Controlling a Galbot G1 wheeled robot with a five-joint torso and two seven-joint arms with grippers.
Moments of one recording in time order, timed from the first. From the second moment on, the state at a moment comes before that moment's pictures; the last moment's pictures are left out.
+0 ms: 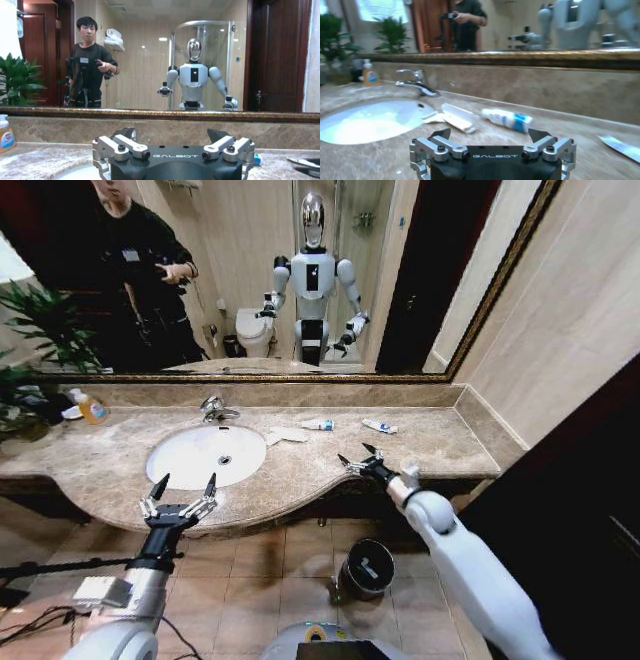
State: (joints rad) left arm 1.84 -1.36 -0.82 -2.47 -0.37 0.04 0.05; right arm -0.82 1.05 0.16 1.67 0.53 -0.26 -0.28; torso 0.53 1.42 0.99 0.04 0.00
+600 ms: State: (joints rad) left arm 1.84 -1.36 -0.82 -2.47 -0.37 0.04 0.05; right arm -0.32 1.19 -0.16 1.17 0.49 -0.22 -0.40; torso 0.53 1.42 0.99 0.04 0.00
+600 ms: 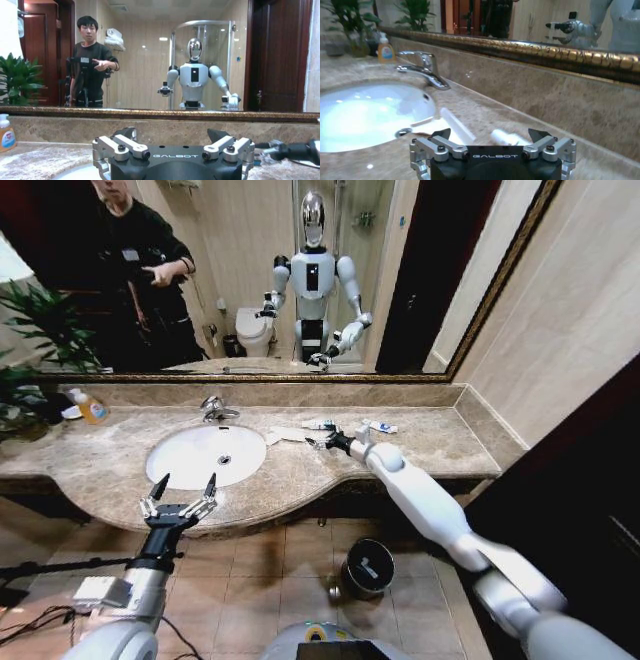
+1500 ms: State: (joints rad) left arm 1.84 -1.36 -0.82 -2.47 -0.37 0.04 0.05; right arm -0.06 1.25 -0.33 0.79 0.30 -0.21 -0.54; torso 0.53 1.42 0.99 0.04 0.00
